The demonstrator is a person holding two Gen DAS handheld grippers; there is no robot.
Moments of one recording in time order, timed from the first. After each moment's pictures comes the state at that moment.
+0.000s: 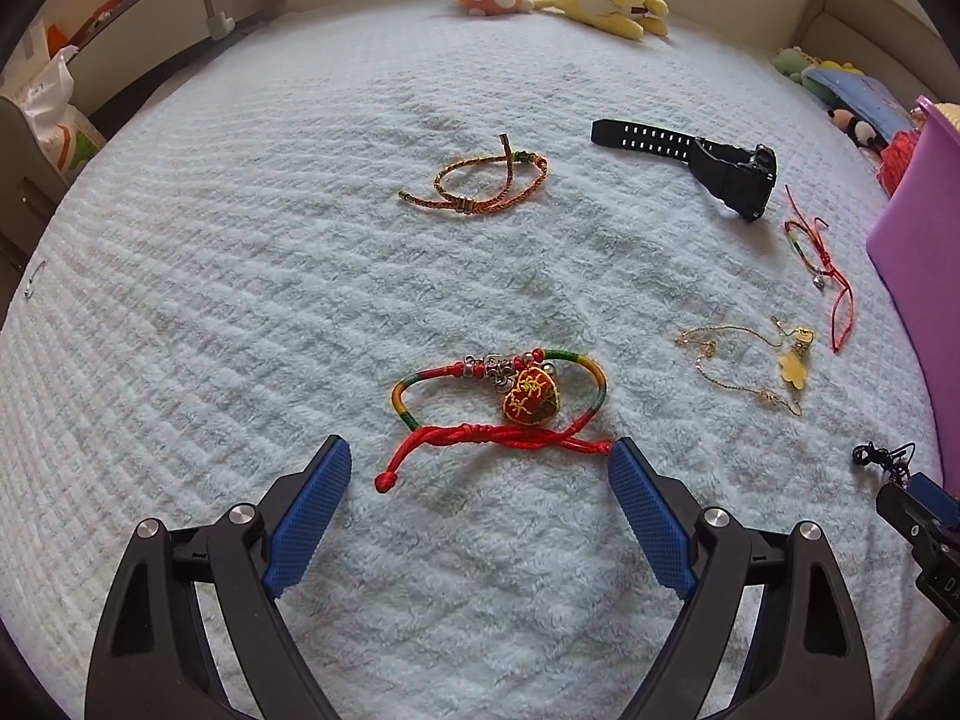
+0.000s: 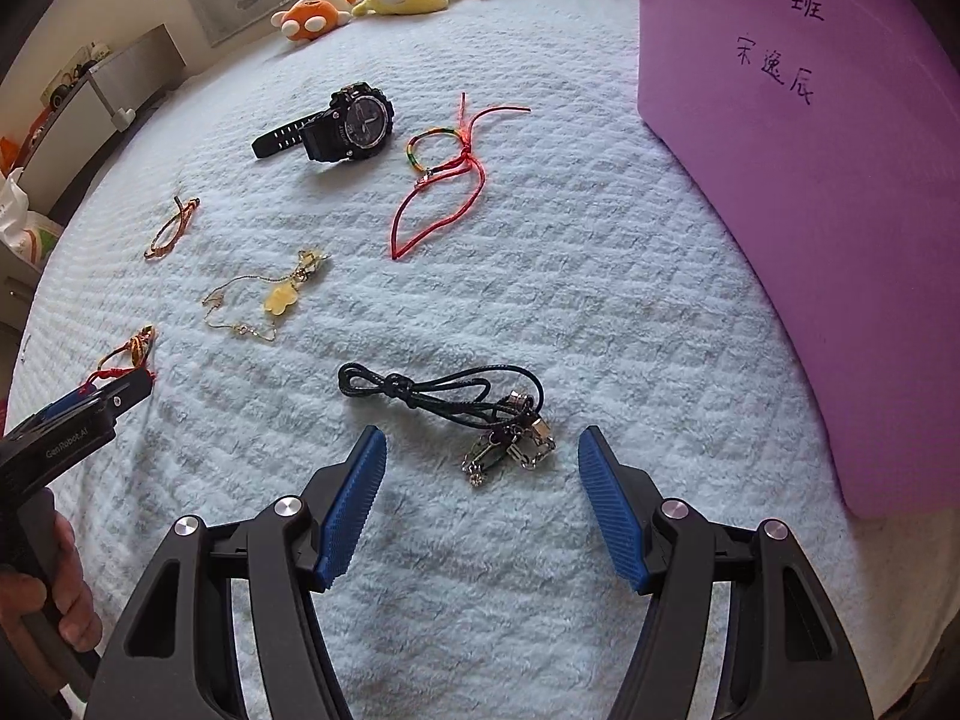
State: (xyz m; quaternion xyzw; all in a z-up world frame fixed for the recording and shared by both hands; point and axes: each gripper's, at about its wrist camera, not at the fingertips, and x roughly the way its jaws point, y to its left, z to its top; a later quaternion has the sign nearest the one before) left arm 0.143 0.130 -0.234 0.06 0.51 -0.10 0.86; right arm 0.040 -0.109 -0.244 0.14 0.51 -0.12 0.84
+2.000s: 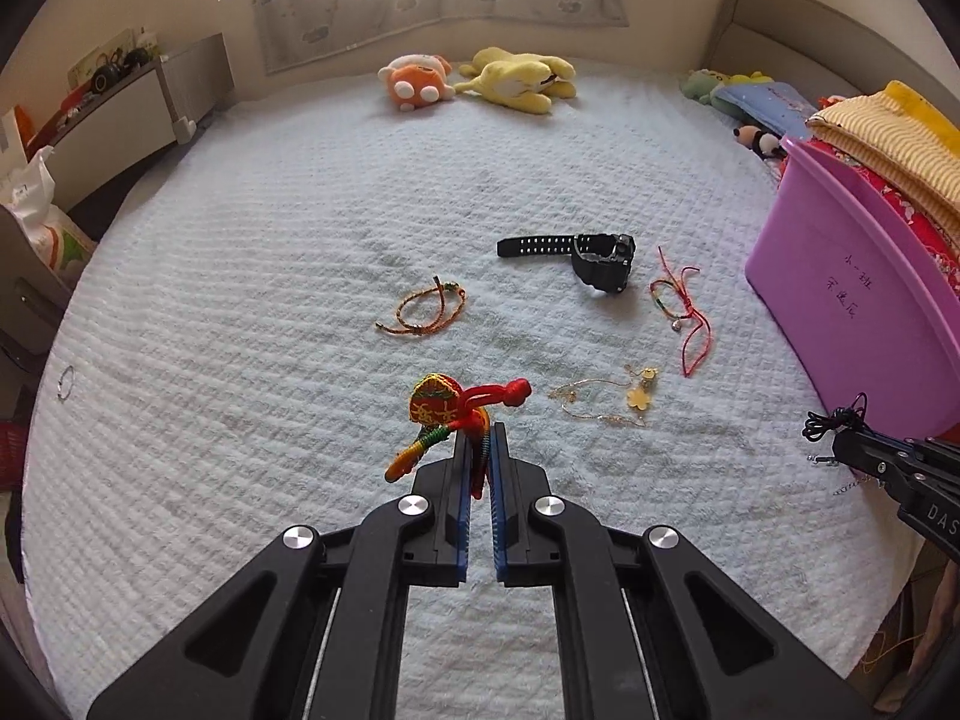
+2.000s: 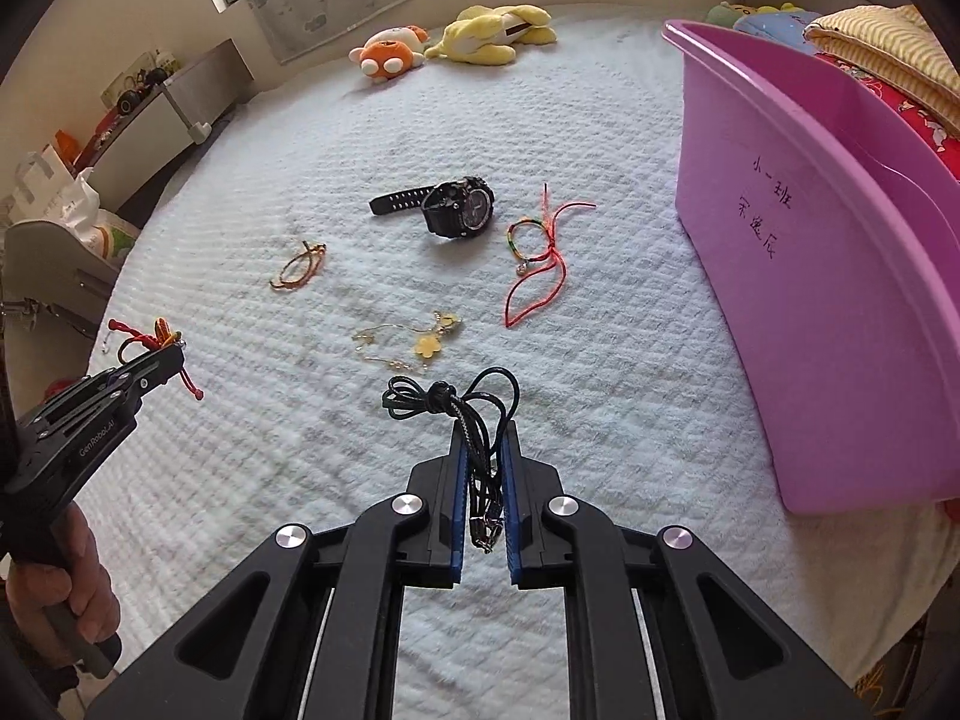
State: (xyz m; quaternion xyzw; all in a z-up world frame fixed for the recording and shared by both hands) left arm 0.097 0.132 -0.100 0.09 0.45 -0.18 0.87; right arm 0.012 -0.080 -0.124 0.15 0.50 -0.06 0.85
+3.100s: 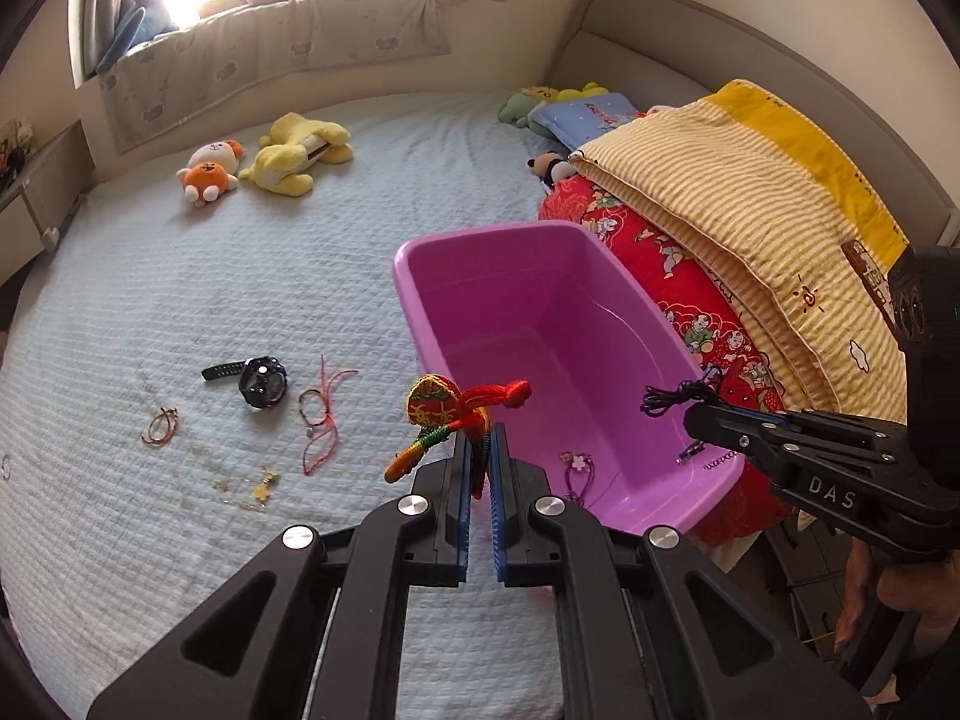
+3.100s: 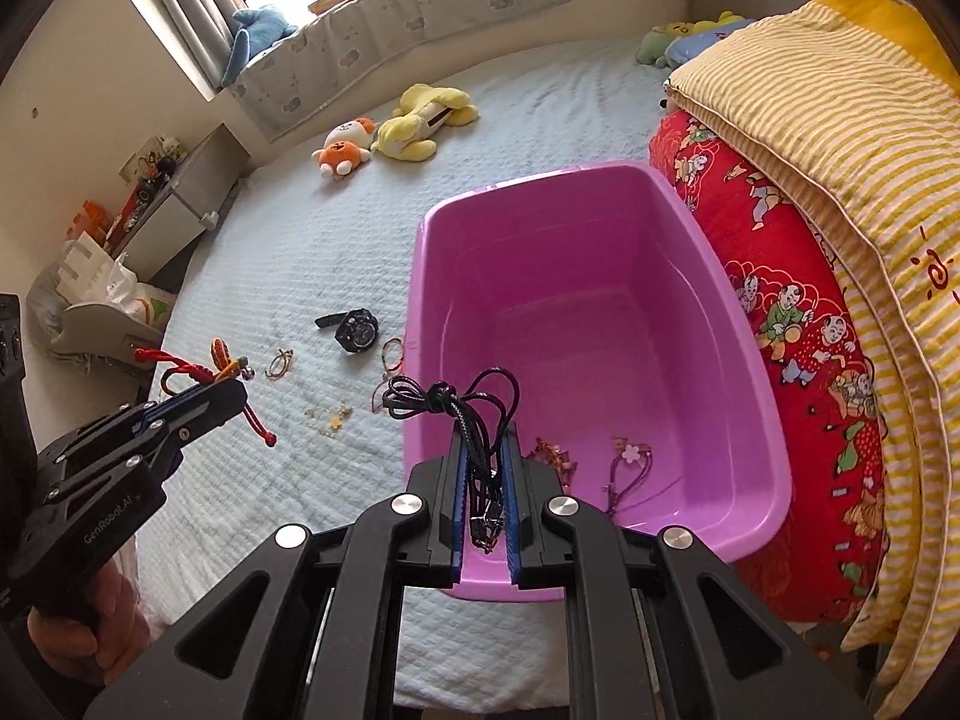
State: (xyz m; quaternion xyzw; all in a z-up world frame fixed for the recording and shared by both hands) left arm 0.003 -0.171 0.064 0.07 0.47 -0.29 0.83; right arm -0.060 -0.345 0.031 0.19 0.49 -0.01 0.85
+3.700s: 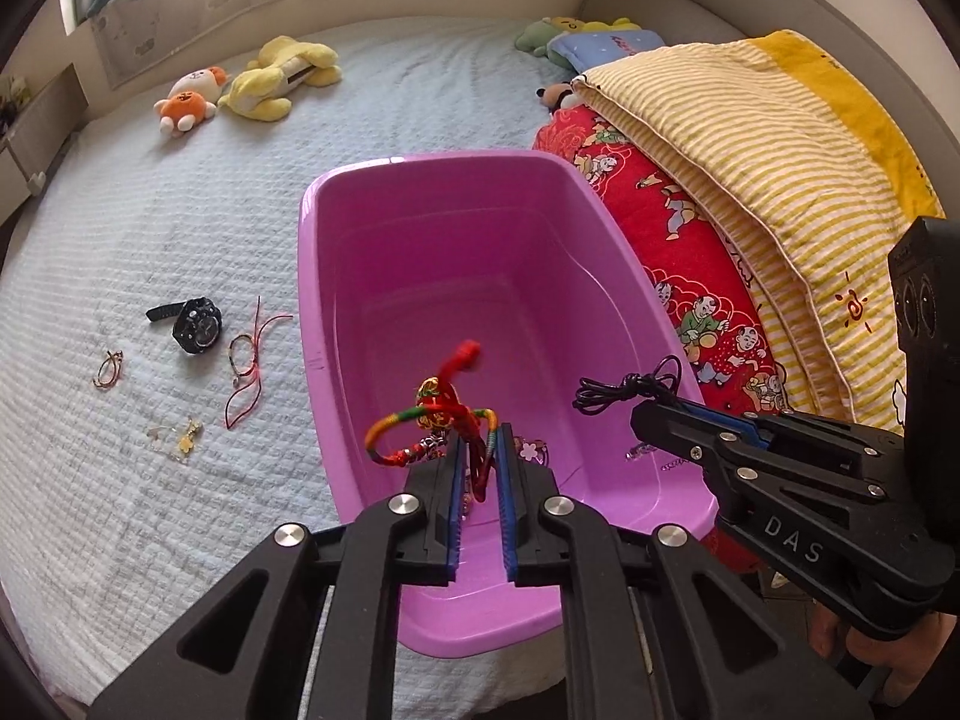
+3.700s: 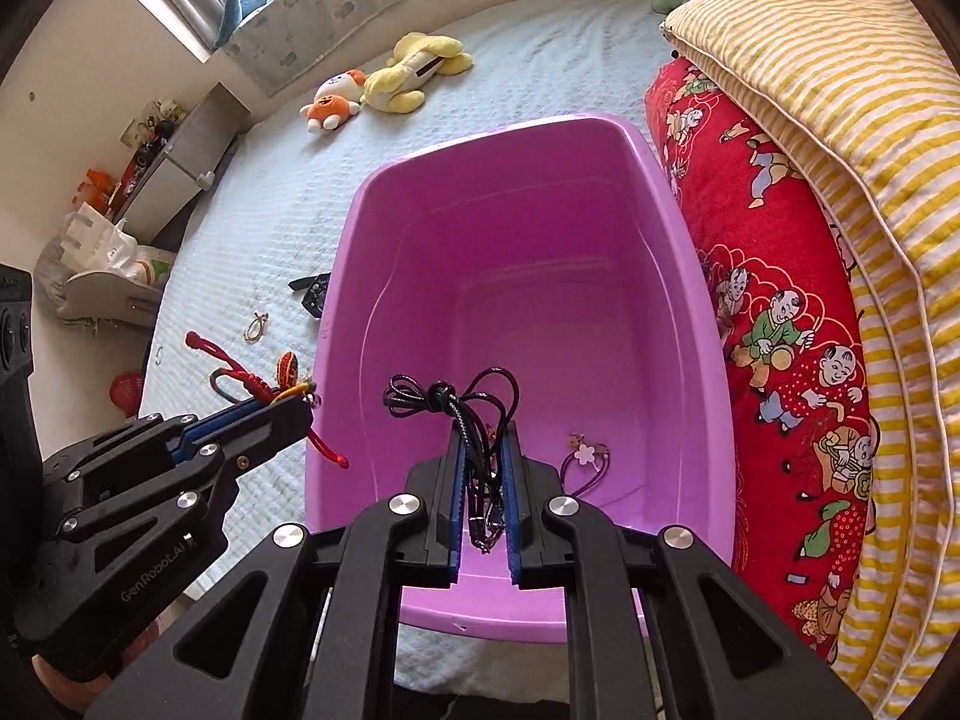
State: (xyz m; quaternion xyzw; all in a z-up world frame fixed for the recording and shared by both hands) left arm 0.016 -0.264 0.023 0.06 0.55 -0.25 0.80; right arm -0.028 -0.407 -0.007 0.19 0.55 0.03 0.81
